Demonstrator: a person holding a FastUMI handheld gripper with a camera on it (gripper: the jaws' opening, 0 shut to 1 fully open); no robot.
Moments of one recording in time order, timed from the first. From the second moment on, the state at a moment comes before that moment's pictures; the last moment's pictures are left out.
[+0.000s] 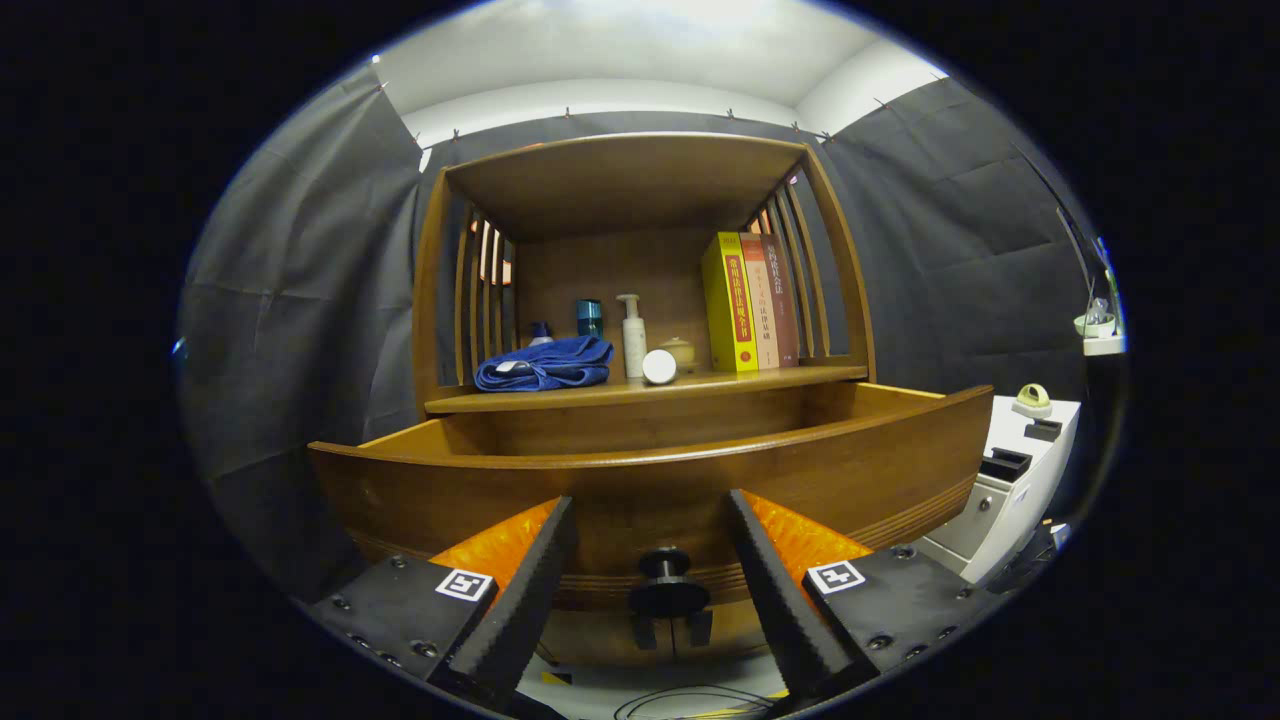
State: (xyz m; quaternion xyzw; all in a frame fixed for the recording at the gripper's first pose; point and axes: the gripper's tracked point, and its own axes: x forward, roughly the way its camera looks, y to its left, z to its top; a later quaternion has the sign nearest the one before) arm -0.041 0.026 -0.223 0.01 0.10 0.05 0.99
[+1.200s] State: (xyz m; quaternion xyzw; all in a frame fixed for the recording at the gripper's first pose) arm 0.008 0.032 -0.244 0.00 0.13 0.06 0.99
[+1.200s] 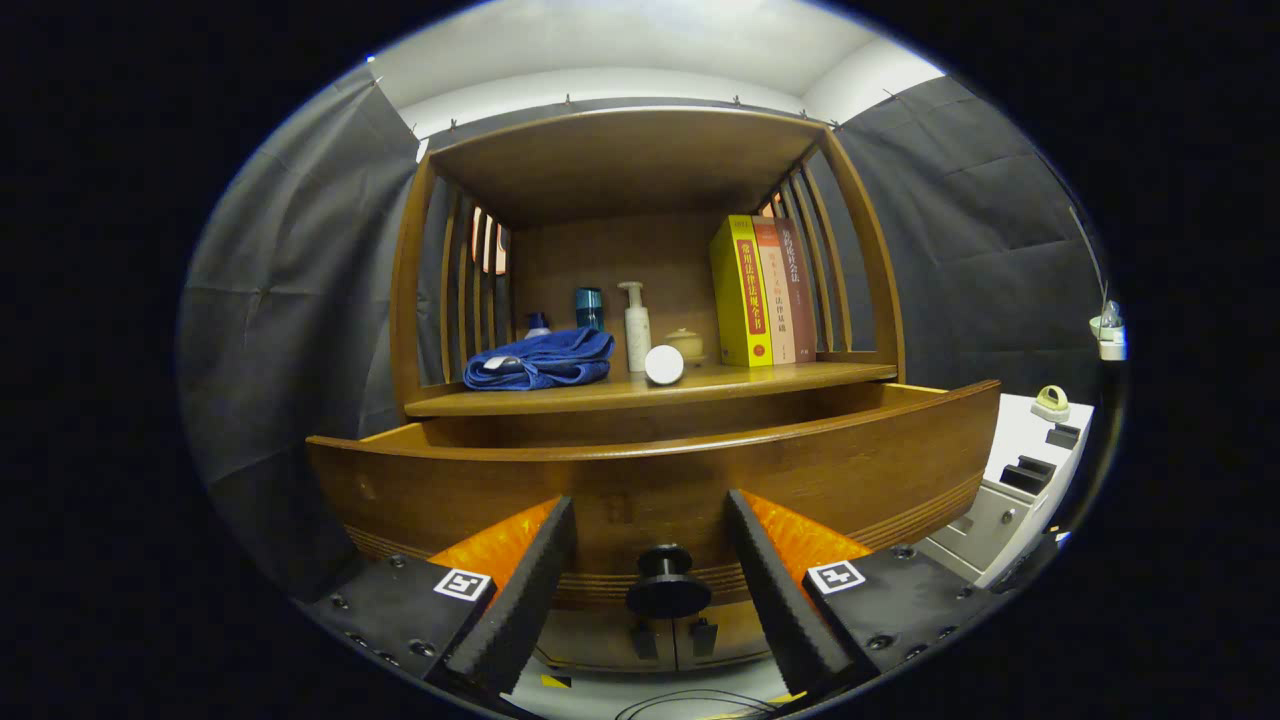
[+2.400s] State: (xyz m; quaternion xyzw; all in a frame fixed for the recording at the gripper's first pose) arm 0.080 0.036 -0.296 0.01 0.19 0.06 0.98
